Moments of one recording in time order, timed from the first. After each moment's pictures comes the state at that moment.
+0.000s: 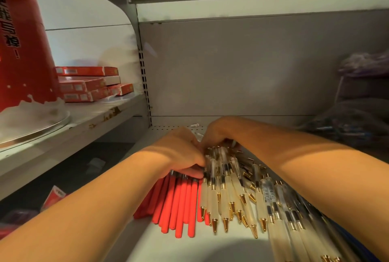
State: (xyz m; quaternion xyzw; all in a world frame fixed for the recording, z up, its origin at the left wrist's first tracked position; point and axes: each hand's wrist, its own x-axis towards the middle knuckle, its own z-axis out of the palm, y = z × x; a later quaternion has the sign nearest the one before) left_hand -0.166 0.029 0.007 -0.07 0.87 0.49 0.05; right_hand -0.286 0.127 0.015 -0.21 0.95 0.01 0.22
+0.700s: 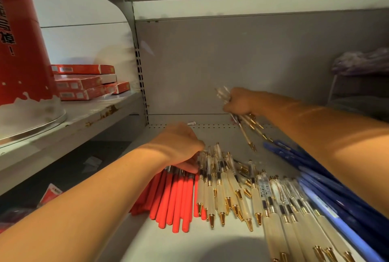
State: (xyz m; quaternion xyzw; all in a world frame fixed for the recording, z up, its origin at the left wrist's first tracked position) left_hand -0.169 0.031 0.006 -0.05 0.89 0.45 0.00; right_hand -0.314 0.195 0.052 -0.17 0.95 -0.26 0.01
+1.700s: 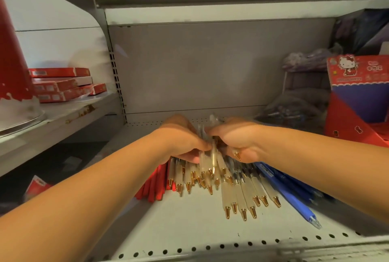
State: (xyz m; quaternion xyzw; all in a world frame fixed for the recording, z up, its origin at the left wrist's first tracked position) left_hand -0.136 0.094 0.017 -0.02 0.88 0.48 0.03; right_hand -0.159 0.232 0.007 -0.02 0.78 -0.60 0.16
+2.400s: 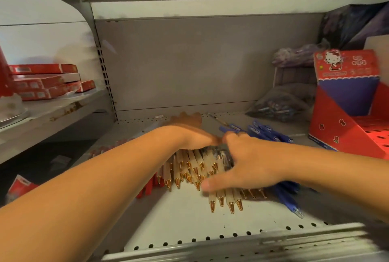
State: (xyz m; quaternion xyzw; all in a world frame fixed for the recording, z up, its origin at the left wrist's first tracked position) left_hand -0.167 0.126 0.011 0.07 0.99 0.08 0.00; right_hand -0.098 0.281 0.007 -0.17 0.98 -0.07 0.09
